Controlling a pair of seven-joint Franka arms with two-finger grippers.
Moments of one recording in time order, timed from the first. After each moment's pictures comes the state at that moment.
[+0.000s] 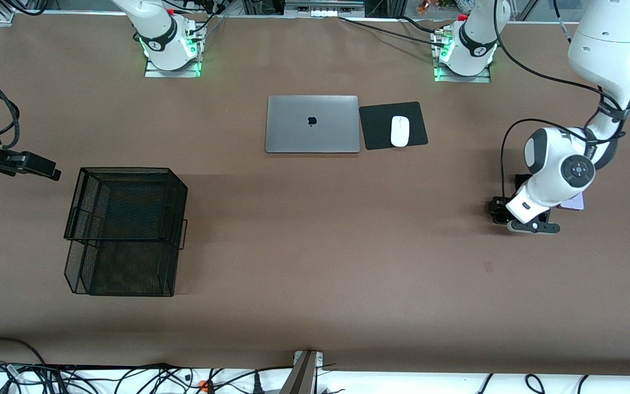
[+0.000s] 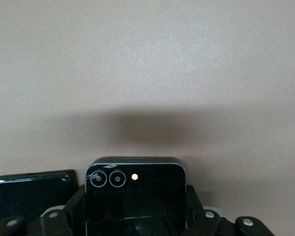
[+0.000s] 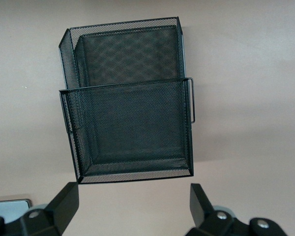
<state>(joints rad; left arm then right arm) 0.16 0.52 -0.06 -2.06 0.15 2.53 0.06 -0.05 0.22 0.00 -1.47 0.02 1.64 0.04</state>
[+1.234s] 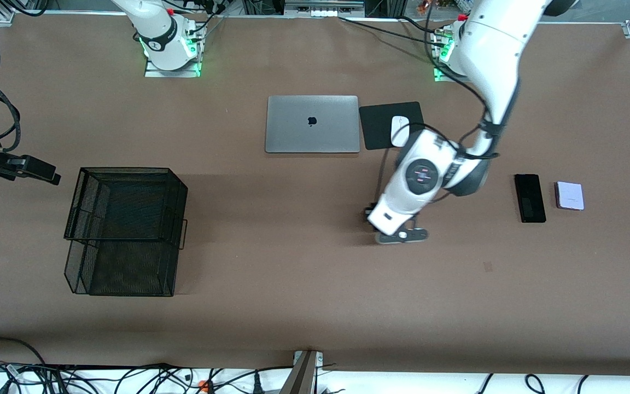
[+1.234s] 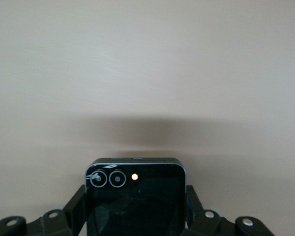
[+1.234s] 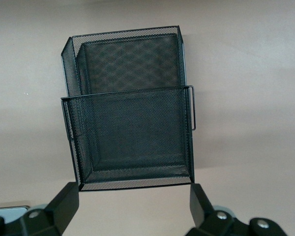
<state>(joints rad) -0.46 0.72 -0.09 -1.55 0.00 2.29 -0.63 -0.05 0.22 0.00 -1.47 0.02 1.67 0.04</state>
